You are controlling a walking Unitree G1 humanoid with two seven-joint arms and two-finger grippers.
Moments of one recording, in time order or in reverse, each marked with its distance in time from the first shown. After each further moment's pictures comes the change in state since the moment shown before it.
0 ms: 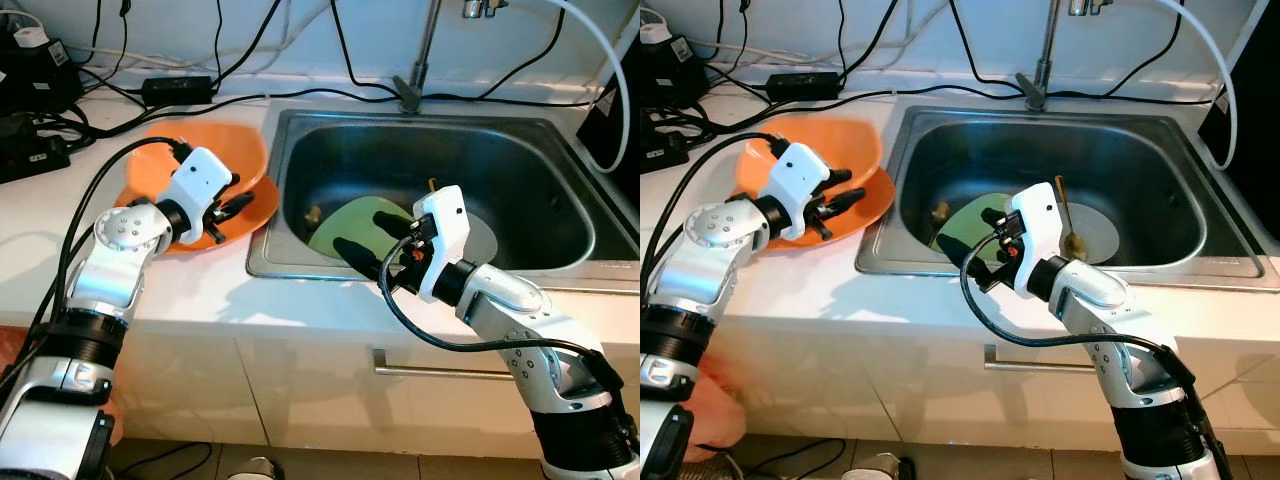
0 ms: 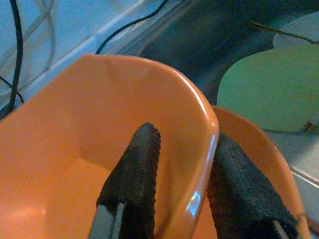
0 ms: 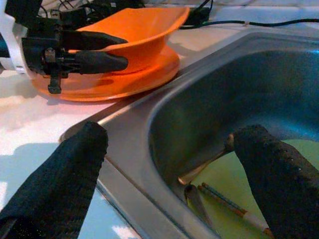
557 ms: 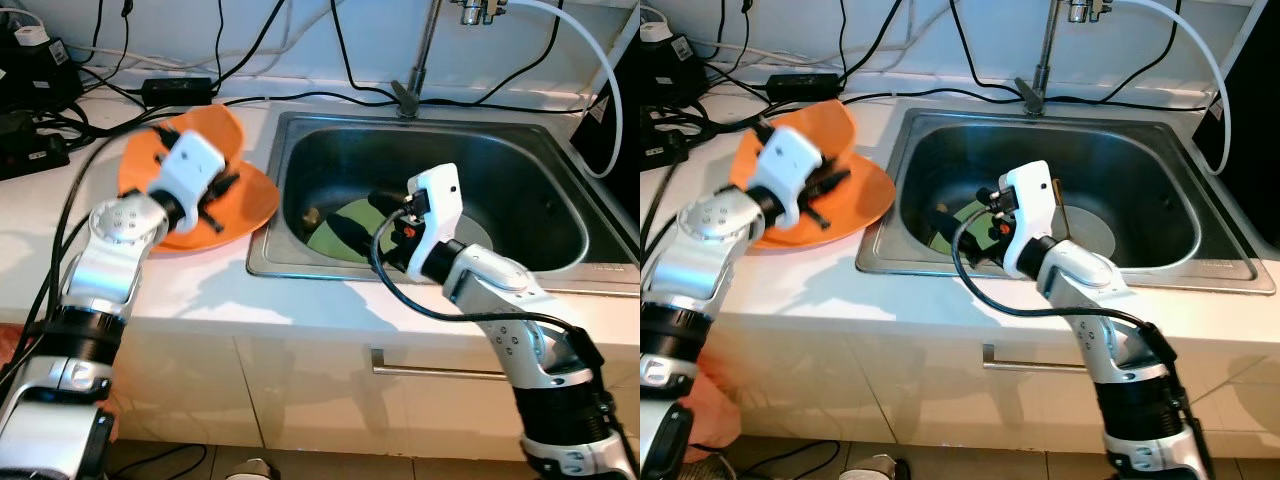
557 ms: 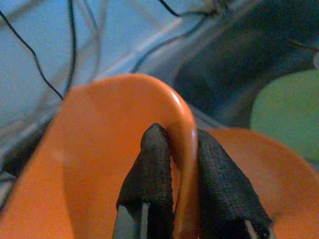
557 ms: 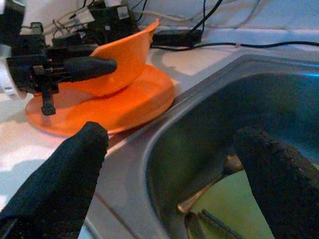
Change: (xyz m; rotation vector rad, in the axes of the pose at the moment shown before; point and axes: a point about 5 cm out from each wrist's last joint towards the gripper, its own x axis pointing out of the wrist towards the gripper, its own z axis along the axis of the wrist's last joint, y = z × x) left arm 0.001 0.010 0.018 0.039 -0.055 0.135; right arm 0.017 -0.002 0.016 0.044 -0.072 -0.041
